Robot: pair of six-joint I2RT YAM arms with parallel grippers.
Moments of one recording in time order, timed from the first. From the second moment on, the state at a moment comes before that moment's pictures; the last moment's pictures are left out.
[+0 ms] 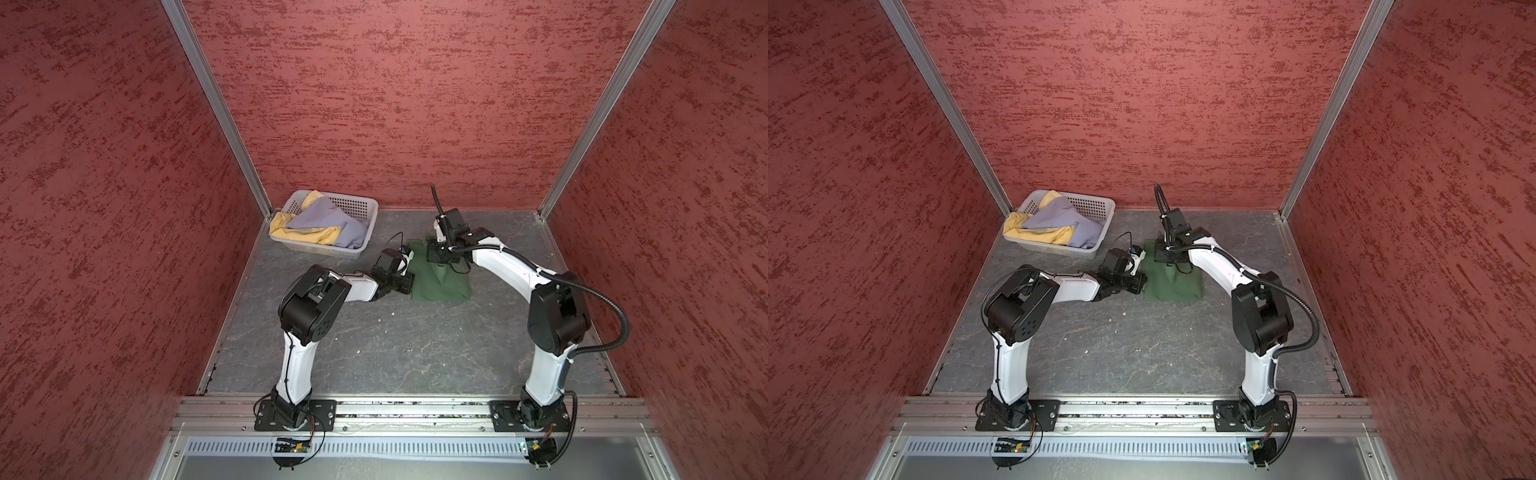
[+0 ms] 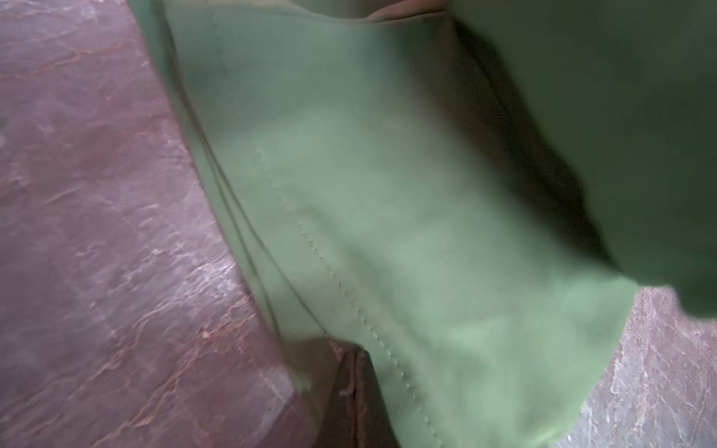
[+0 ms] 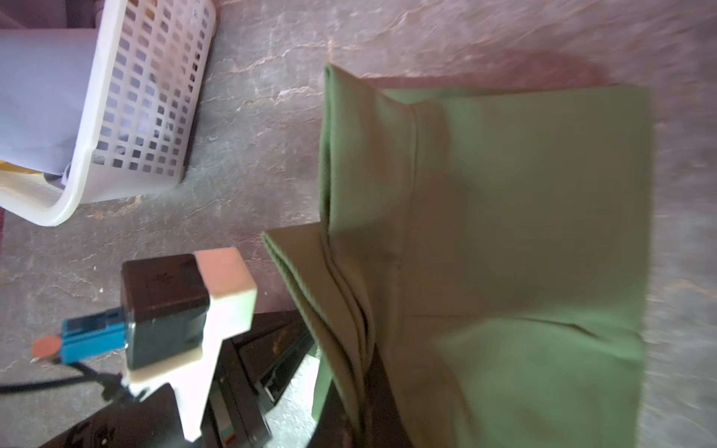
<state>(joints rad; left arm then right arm) -0.59 2.04 1.13 0.18 0.21 -0.26 0.46 1.91 1.56 -0.60 -0.12 0.50</state>
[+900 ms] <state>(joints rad) -0.55 1.89 1.01 0.17 0.19 -0.25 0.47 2.03 1.49 -0.43 -0.28 0.62</state>
